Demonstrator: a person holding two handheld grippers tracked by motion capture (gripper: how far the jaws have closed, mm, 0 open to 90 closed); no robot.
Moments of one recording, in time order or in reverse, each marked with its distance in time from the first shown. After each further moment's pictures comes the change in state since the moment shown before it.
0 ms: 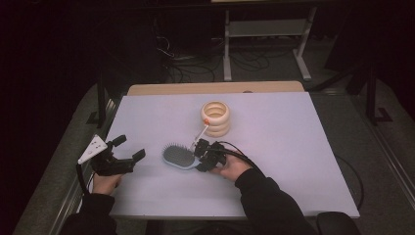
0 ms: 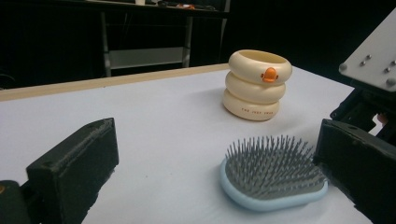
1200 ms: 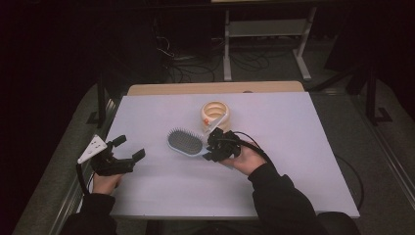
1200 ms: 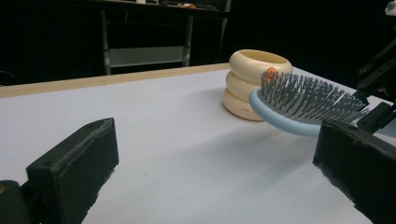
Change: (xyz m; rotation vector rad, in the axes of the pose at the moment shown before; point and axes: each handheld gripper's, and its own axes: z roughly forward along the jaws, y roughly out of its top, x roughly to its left) left arm 0.000 0.000 0.000 0.006 0.001 -0.014; right arm -0.011 -0.011 -0.059 -0.136 -0.025 -0.009
